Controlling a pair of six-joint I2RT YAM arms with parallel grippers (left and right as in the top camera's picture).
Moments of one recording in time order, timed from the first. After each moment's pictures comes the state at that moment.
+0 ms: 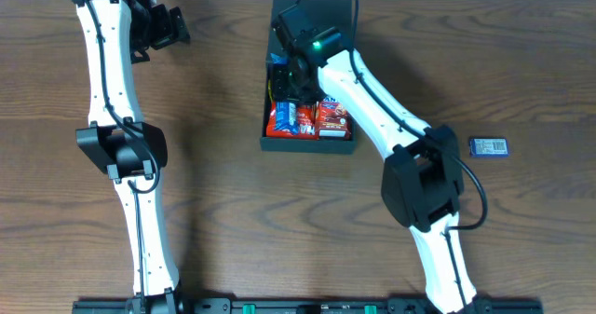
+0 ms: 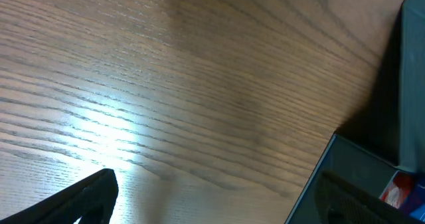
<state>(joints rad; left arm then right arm) 0.12 2.64 2.95 -1.68 0.21 -0.22 0.57 2.31 2.10 -1.03 -0.17 0.60</state>
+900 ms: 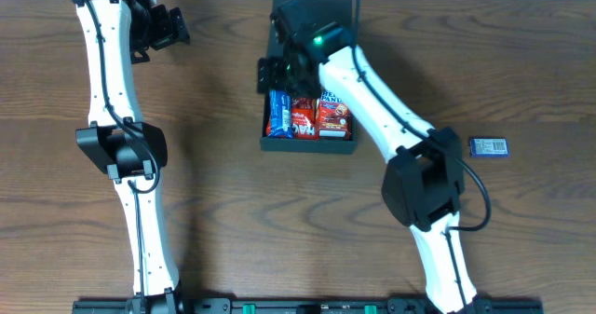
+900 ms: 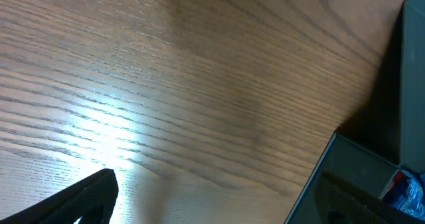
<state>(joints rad) 0.12 2.64 2.95 -1.68 0.21 -0.22 0.54 2.31 2.17 -1.03 -0.22 0.58</state>
